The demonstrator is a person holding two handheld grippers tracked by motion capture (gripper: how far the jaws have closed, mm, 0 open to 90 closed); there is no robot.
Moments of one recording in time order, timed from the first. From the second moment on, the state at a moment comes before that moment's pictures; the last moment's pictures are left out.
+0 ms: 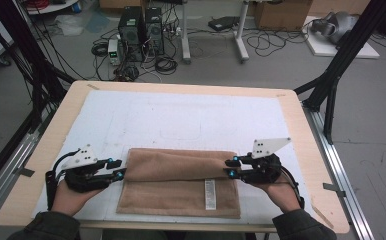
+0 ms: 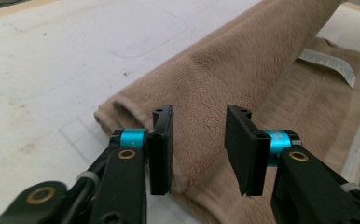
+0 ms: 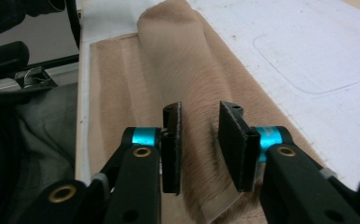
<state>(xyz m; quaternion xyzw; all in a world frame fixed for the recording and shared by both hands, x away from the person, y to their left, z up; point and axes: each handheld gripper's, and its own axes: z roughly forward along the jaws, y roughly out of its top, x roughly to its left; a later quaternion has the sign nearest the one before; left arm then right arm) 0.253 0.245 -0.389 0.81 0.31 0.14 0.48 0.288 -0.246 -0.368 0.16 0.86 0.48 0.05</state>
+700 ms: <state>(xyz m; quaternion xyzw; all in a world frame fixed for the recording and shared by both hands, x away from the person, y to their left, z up) 0.281 0.228 -0.402 0.83 0.31 0.11 0.46 0.308 -0.238 -0.404 0.19 0.87 0.46 0.00</state>
